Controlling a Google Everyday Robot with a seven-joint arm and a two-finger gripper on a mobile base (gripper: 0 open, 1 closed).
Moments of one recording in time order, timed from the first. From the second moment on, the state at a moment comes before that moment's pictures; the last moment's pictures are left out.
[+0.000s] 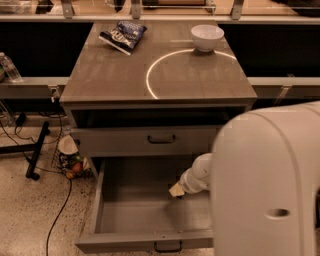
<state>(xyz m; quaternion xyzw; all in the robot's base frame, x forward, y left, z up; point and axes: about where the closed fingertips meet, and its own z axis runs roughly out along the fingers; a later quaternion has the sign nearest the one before) 0.572 -0.096 0.441 -0.33 0.92 0.08 0.22</state>
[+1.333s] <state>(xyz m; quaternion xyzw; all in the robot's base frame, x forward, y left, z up) 0.562 -0.194 0.554 -0.32 0.92 0.08 0.21</state>
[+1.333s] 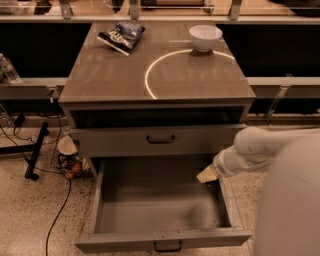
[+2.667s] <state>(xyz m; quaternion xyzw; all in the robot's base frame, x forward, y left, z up) 0.493 -0.264 0.779 -0.32 0.88 0.08 0.33</state>
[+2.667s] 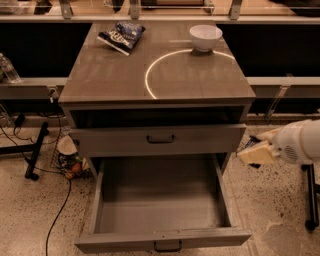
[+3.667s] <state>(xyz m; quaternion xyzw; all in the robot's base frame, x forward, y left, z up) 0.487 -0.239 0.890 -0.36 0.83 0.08 0.41</state>
